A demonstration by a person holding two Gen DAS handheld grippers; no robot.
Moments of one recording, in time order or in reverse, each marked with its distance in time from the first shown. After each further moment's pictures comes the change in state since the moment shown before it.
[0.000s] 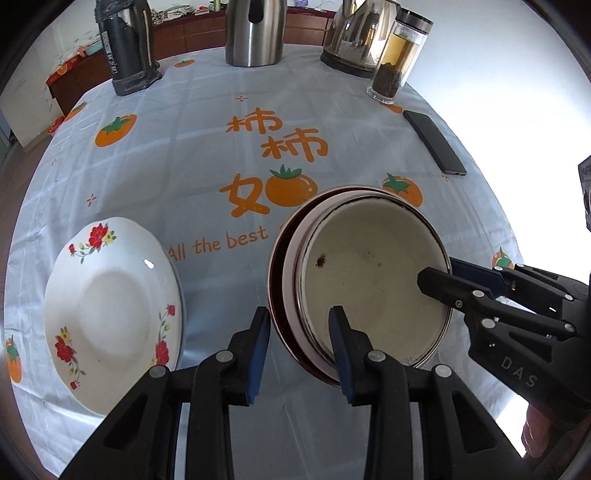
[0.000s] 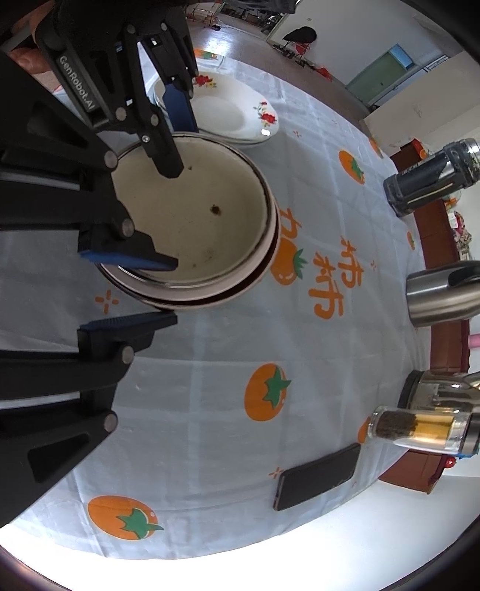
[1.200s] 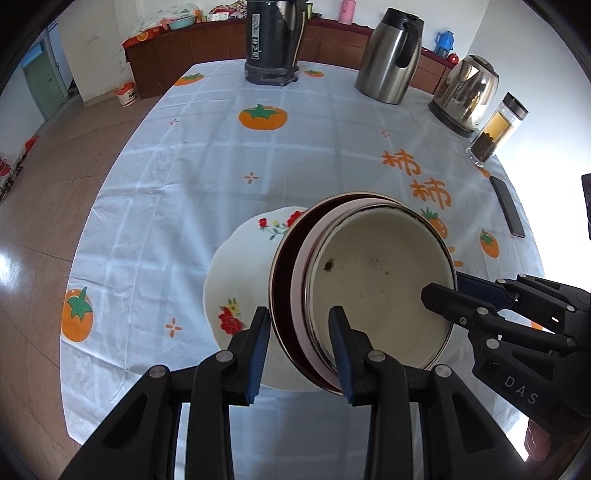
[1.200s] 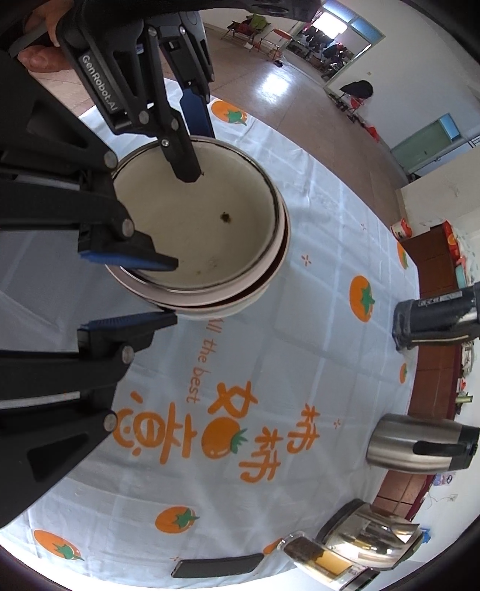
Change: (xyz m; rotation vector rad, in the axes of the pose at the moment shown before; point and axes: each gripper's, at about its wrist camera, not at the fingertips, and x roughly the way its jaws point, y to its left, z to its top) left arm -0.074 0.153 -0.025 -0.223 -0.050 0.147; right arm 0.020 0.170 0.040 -0.245 0.042 0.141
